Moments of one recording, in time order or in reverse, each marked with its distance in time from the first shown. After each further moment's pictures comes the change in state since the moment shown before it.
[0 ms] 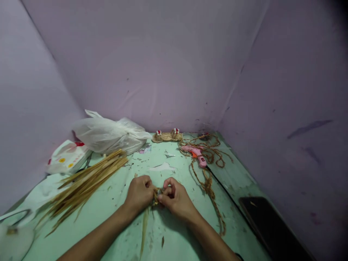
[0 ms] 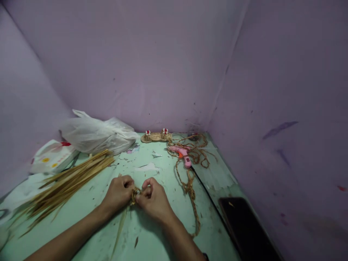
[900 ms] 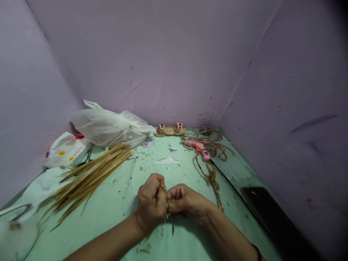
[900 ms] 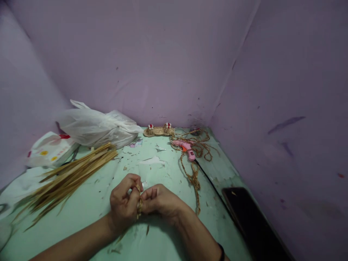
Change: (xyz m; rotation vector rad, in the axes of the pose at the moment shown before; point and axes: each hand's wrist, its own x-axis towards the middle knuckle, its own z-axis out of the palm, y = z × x) left_hand -0.040 0.011 0.005 -0.484 0.321 0.465; right_hand -0.020 -0.025 0.012 0.235 -0.293 0.416
